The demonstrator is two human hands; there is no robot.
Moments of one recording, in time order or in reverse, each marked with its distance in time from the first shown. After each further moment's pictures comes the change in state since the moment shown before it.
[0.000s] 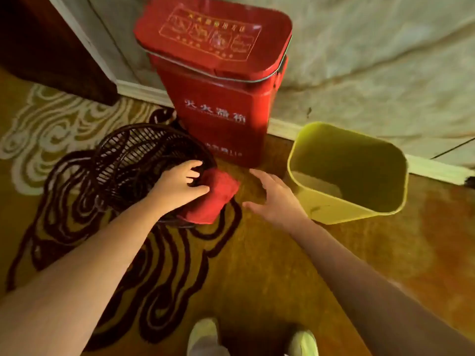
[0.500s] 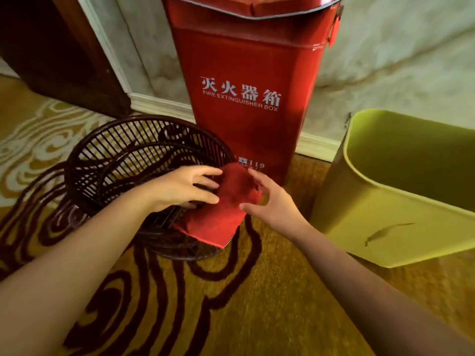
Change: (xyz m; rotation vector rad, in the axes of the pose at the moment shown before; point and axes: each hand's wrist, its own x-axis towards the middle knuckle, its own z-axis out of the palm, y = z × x) left_hand 0.091 -0.104 0.047 -0.223 -0.255 0.099; right_hand 0.105 0.071 0.130 0.316 0.137 -0.221
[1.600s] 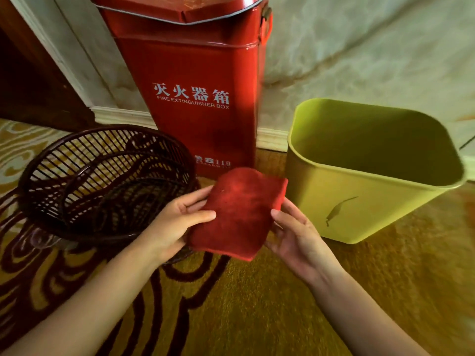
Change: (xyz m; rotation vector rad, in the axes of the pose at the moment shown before) left_hand -0.017 0.003 0.104 -0.681 0.010 0.218; right_hand -0.106 0.032 -0.049 1.249 0.080 0.277
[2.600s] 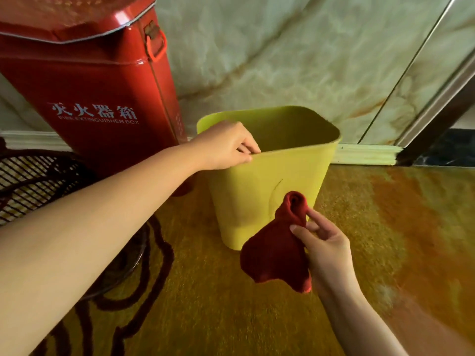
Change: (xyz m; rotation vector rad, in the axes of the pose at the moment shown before) left_hand 0.105 0.094 0.213 1.326 -0.318 0.543; right_hand -0.102 -0.083 -0.086 -0.363 0.654 -0.427
